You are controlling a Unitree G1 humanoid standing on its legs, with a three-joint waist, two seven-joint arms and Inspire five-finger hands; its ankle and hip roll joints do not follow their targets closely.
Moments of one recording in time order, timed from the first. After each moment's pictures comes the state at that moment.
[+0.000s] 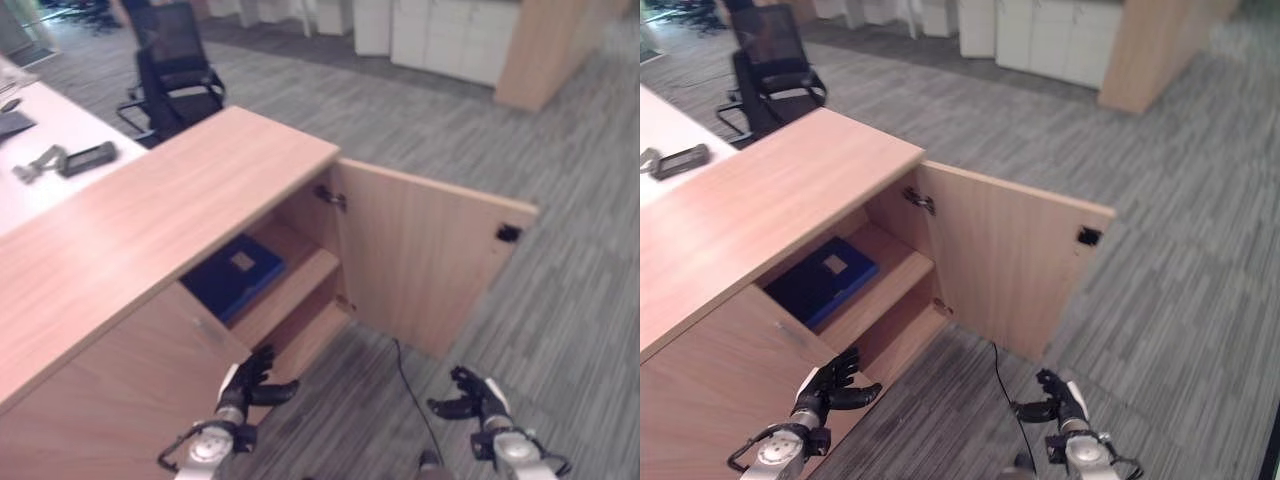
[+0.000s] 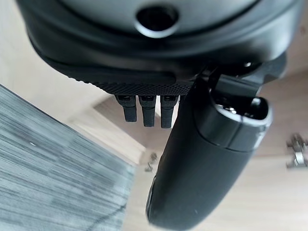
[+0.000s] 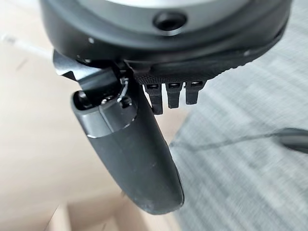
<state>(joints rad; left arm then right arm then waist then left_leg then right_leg) 0.08 0.28 -0.20 0.53 -0.27 -0.12 0.02 0.08 -0.39 0.06 0.68 0.12 -0.01 -0.07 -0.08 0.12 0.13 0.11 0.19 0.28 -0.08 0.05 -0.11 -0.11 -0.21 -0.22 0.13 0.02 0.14</state>
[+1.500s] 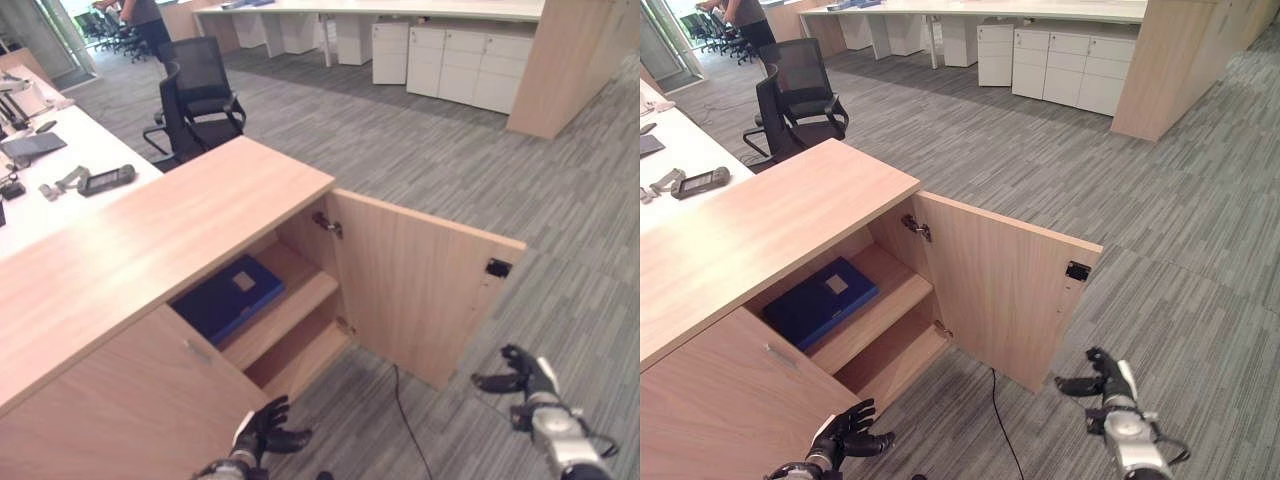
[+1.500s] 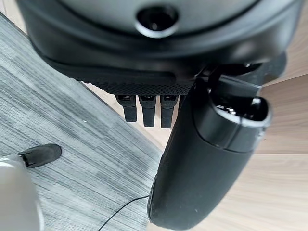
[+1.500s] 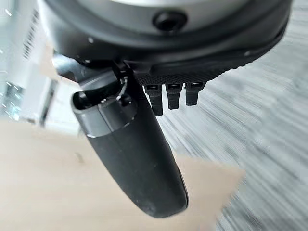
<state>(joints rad) 0.17 0.27 -0.25 0.71 -0.27 -0.11 -0.05 -0.16 -0.58 0.00 0.85 0.24 -0.04 -0.15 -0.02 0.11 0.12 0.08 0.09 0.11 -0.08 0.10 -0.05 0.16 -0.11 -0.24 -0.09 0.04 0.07</state>
